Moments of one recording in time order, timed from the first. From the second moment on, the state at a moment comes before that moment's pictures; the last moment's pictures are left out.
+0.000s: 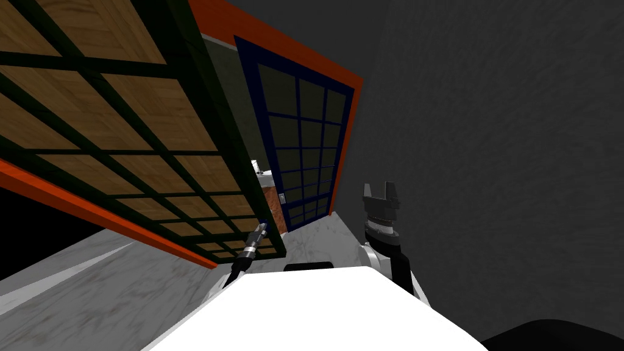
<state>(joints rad) 0.02 0.26 0.16 -0.66 -0.14 -0.91 -1.10</state>
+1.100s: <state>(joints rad) 0.01 0.27 0.13 -0.66 -0.07 -0.91 -0.83</state>
